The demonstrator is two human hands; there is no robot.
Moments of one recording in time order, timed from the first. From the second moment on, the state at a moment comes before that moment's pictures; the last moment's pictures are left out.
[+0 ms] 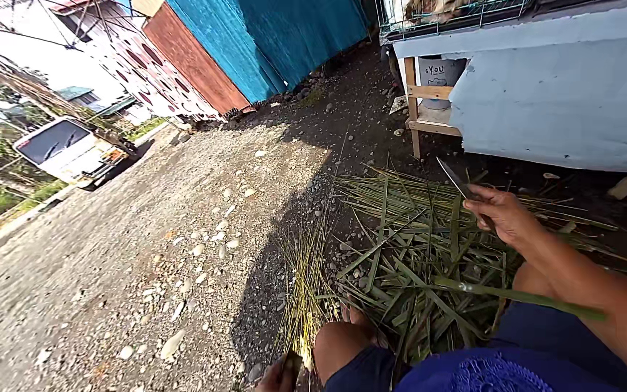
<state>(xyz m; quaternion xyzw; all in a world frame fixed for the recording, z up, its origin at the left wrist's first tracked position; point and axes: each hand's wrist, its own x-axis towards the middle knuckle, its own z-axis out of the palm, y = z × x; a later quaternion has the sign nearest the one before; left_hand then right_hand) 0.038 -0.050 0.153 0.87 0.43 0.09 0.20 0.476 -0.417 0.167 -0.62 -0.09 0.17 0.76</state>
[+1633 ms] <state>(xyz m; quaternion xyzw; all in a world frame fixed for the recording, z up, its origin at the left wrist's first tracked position) 0.024 0.006 0.229 0.55 0.47 0.54 0.42 0.417 -0.394 0.159 -0.55 -0.15 0.32 0.76</state>
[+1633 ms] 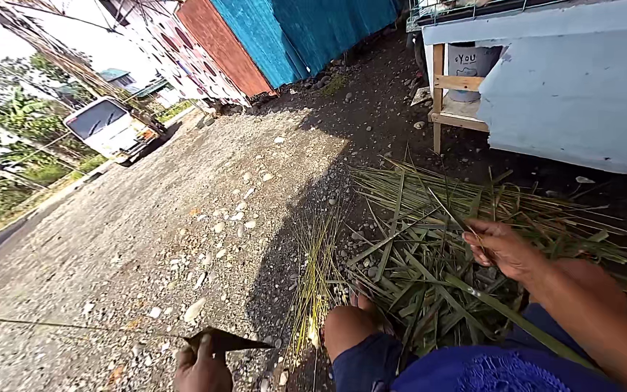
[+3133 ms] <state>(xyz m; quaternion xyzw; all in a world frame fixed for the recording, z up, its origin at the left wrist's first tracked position) 0.208 -0.213 0.196 0.90 -0.01 0.27 0.35 0.403 -0.379 0.113 -0.61 -0.11 0.40 0.68</state>
